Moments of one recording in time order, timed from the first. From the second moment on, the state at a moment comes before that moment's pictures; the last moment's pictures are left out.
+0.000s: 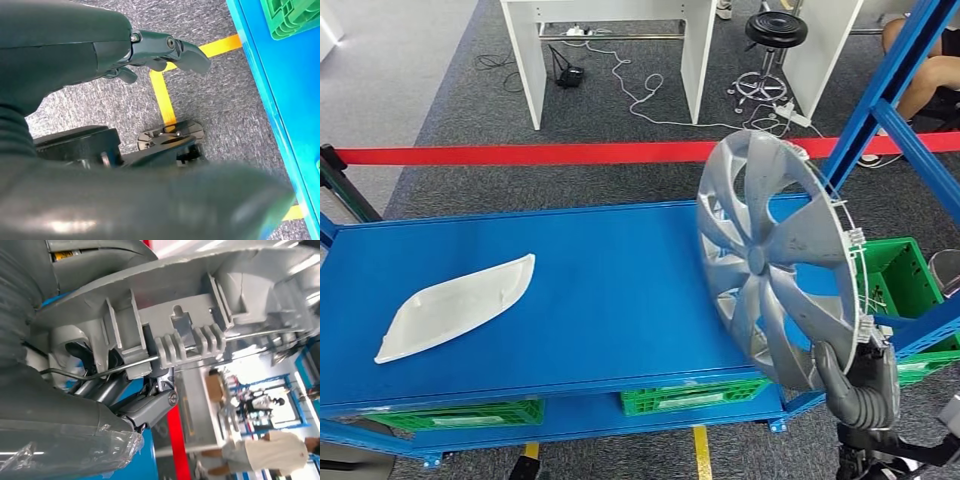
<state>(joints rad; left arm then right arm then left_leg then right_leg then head) -0.08 -0.25 1.13 -0.20 -1.28 0.17 -0.47 0.35 0.06 -0.10 -1.92 -0.46 0.23 -0.33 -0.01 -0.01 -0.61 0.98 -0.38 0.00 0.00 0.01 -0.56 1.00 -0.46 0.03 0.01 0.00</state>
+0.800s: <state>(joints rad) -0.09 -0.24 1.10 -0.20 -1.31 0.14 -0.35 0.31 0.08 -0.14 -2.02 -0.49 0.38 -0.35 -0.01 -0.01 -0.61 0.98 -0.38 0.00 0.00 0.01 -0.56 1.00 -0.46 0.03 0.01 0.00</state>
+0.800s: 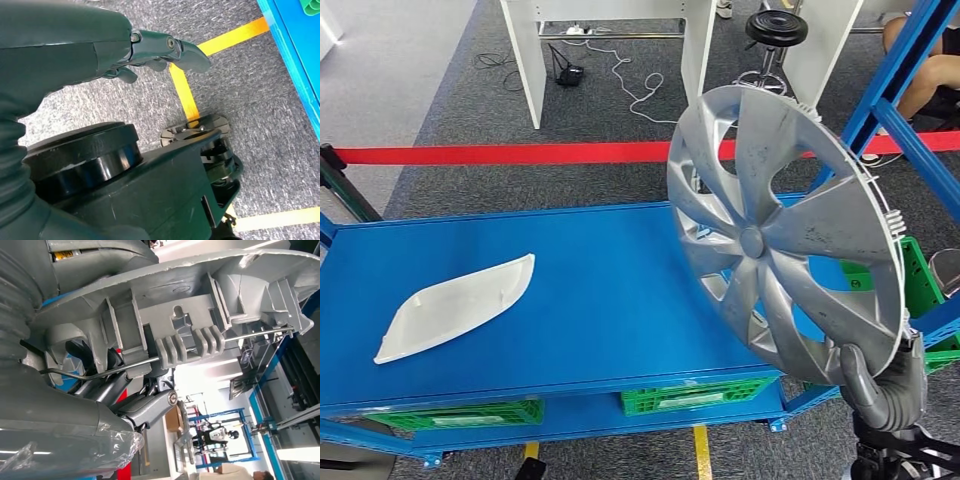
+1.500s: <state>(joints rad) -0.09 -0.25 1.10 -0.20 -1.29 0.12 -0.34 0.31 0.04 -0.14 -2.06 -0.35 0.34 -0.40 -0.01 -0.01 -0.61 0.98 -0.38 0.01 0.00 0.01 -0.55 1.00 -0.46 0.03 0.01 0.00</state>
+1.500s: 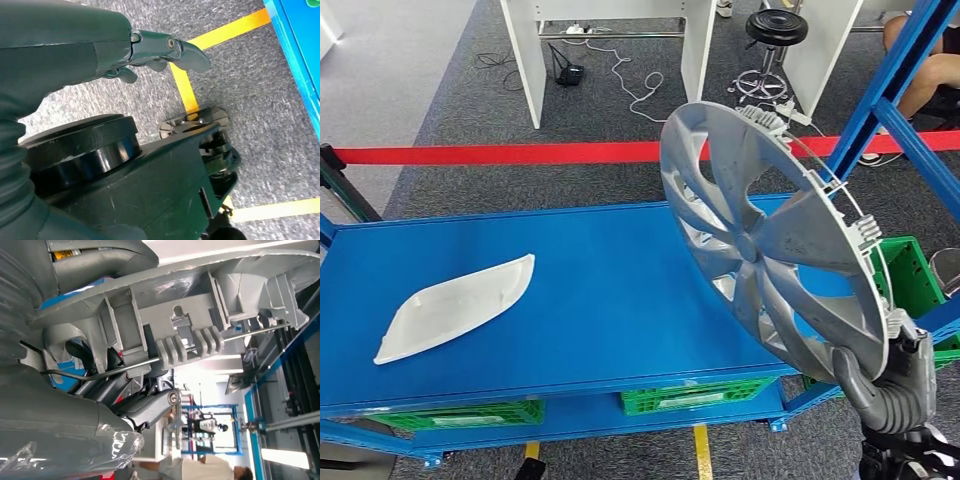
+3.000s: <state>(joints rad) -0.09 -0.22 1.09 -0.20 -1.29 0.17 -0.34 0.22 -0.03 -0.05 -2.00 -0.46 0.38 -0.40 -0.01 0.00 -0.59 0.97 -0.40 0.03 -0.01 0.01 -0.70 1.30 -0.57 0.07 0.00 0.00</state>
